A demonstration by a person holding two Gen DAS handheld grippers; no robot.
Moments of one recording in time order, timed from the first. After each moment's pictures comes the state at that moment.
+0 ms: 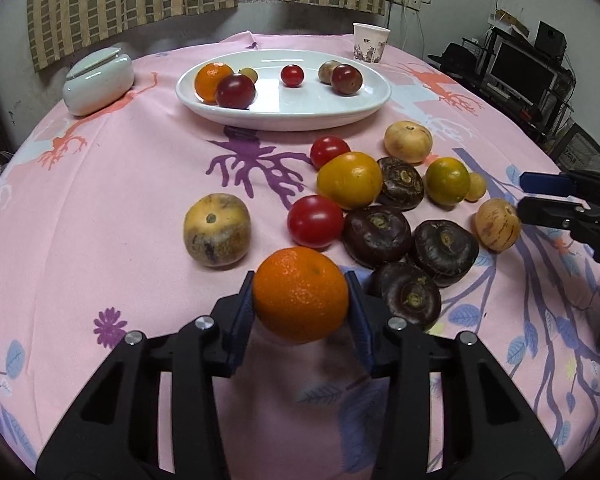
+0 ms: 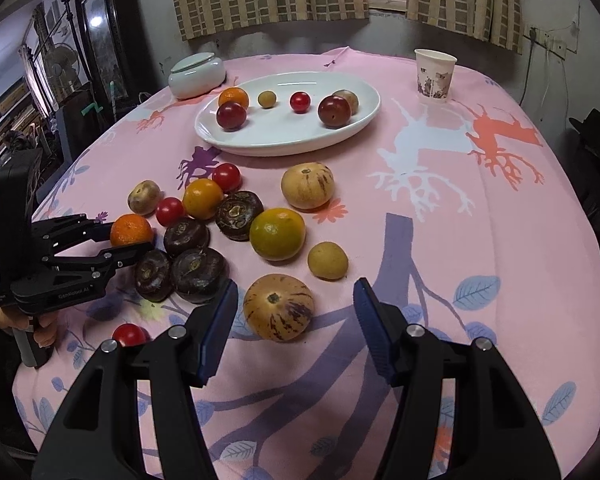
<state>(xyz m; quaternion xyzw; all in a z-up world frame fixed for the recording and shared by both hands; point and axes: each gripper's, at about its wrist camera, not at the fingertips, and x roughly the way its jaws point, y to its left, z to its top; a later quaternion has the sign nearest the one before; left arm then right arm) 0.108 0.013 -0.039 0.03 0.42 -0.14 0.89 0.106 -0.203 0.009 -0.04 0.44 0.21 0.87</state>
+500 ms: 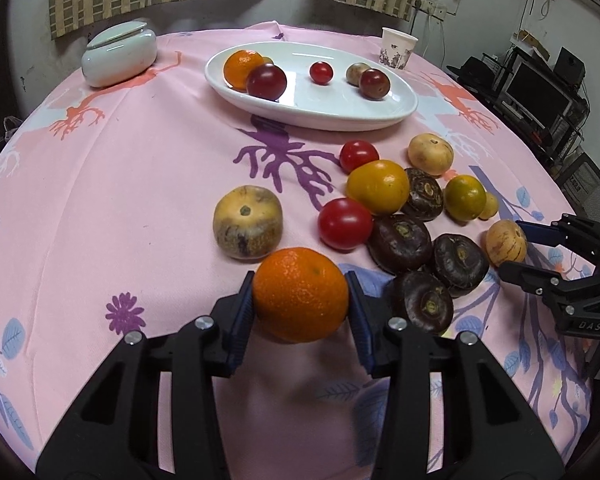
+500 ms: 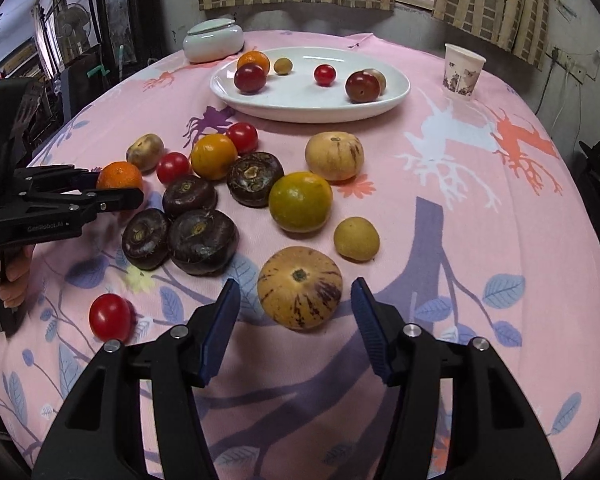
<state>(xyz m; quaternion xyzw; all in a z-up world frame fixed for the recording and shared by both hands) 0.116 0.032 -0.039 -0.01 0.45 -0.12 0.89 0.106 -0.179 -0.020 -0.09 0.46 0.21 0.86</state>
